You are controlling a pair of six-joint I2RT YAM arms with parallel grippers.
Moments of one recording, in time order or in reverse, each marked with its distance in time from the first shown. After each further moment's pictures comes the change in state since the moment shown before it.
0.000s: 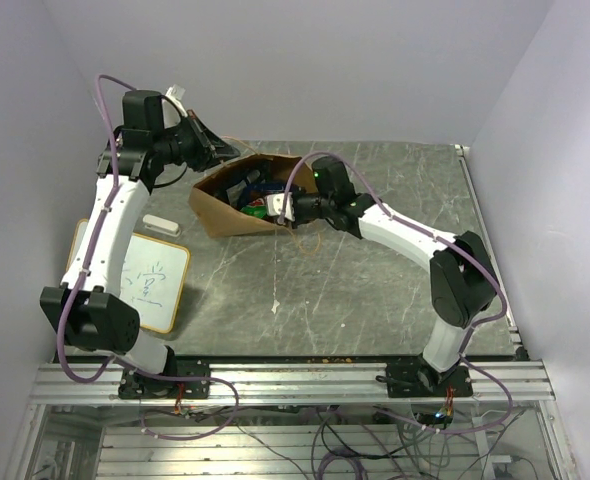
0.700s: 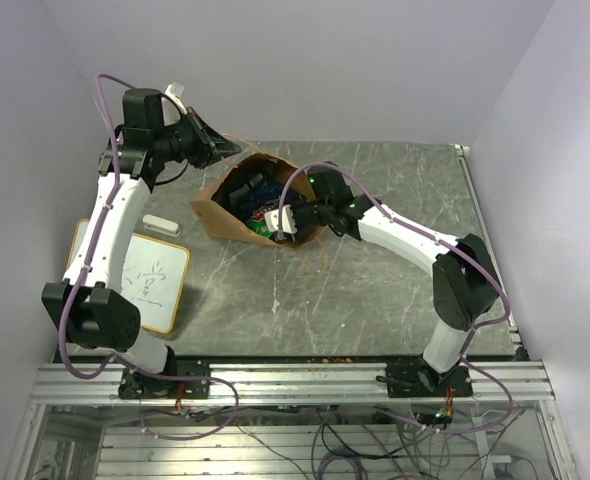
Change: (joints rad) left arm 0.011 0.023 -0.002 0.049 0.022 -0.035; right arm 0.027 -0.031 0.005 -0.185 0.076 -0.180
